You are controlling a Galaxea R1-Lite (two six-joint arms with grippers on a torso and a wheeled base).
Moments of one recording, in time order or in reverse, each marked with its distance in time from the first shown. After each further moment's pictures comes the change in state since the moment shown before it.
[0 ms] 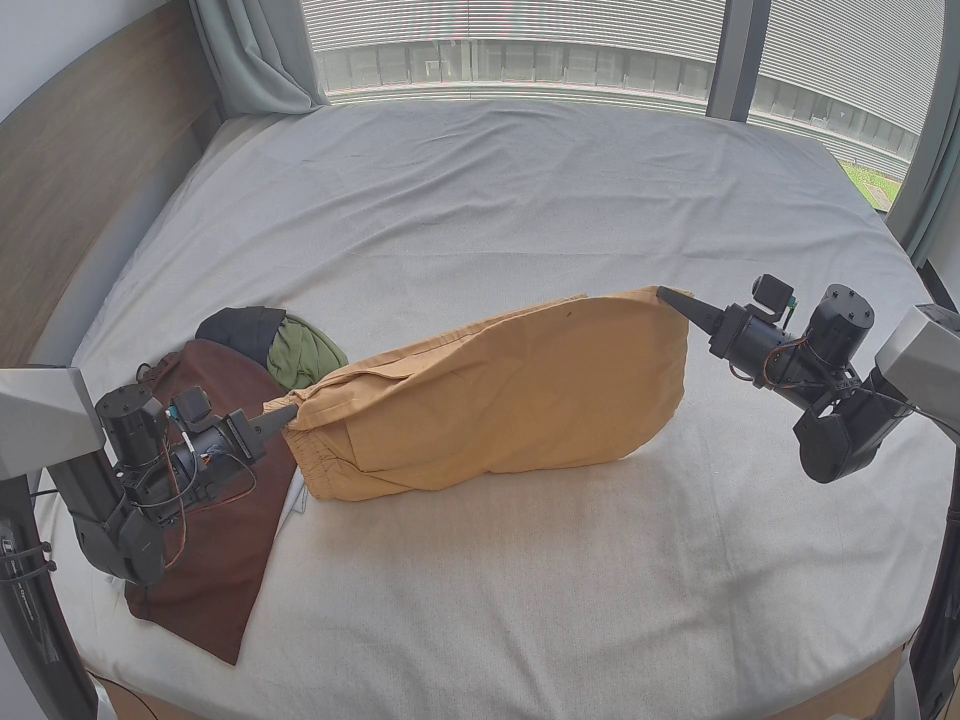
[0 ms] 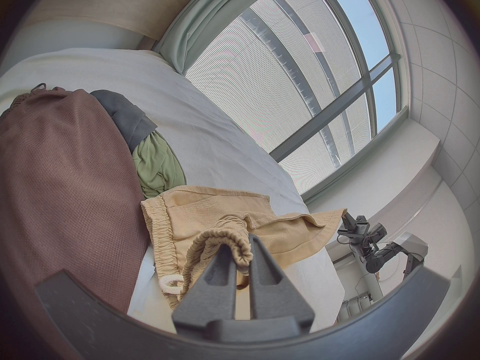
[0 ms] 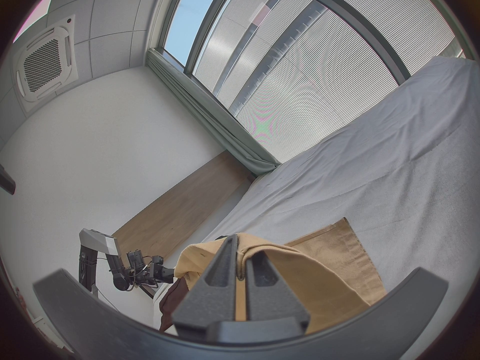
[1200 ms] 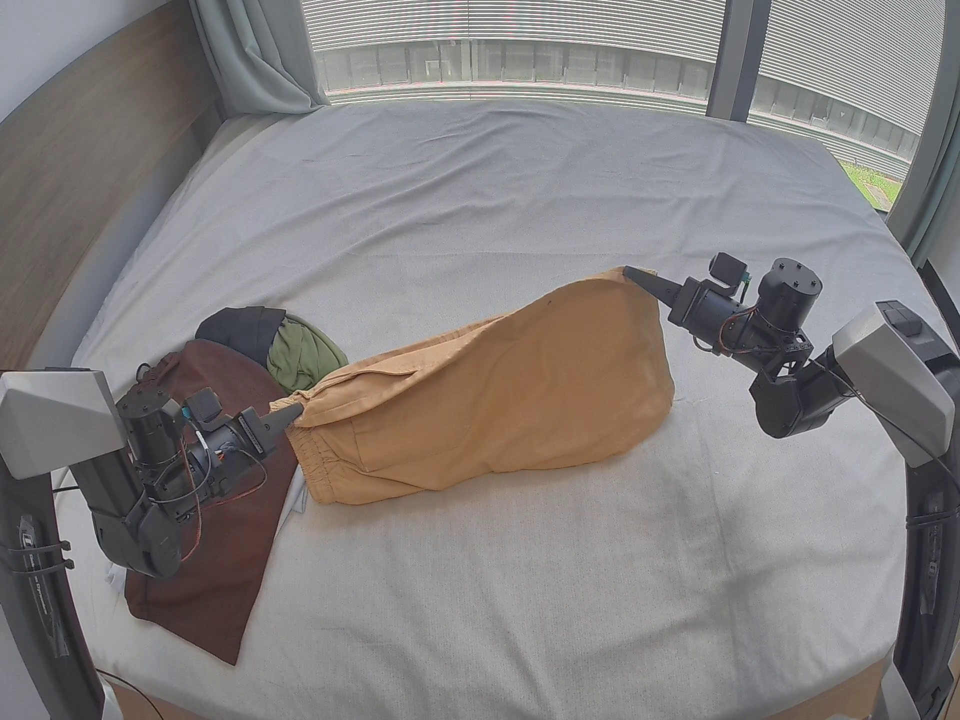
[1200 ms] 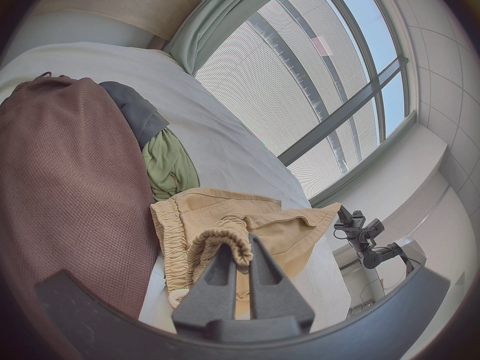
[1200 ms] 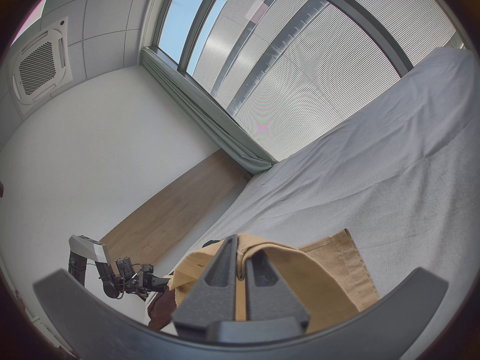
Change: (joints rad) left arm -0.002 0.093 -0.087 0.000 0.053 -0.020; right arm 0.011 0.204 -0.442 0.248 -0.003 0.000
